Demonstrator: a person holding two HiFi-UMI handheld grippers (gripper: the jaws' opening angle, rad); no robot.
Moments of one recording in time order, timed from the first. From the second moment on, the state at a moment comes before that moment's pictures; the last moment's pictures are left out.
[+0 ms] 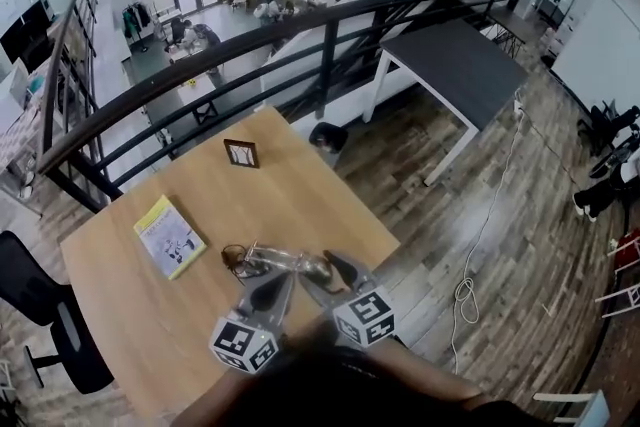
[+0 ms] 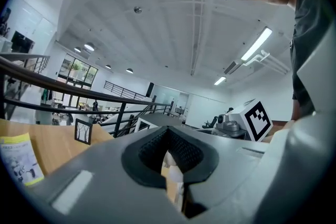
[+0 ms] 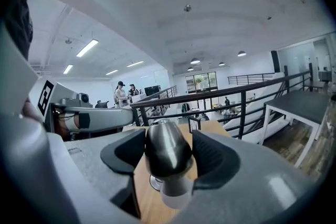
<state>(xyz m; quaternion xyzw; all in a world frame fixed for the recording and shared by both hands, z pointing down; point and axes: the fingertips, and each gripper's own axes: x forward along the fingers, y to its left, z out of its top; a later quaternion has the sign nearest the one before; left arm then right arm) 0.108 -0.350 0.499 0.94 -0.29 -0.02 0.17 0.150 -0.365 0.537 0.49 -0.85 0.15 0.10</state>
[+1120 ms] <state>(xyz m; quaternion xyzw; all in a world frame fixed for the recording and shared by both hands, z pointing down) 0.106 -0.329 0.545 0.91 -0.37 0.02 0.21 0.170 -0.341 0.666 0.40 -0.87 0.25 0.17</state>
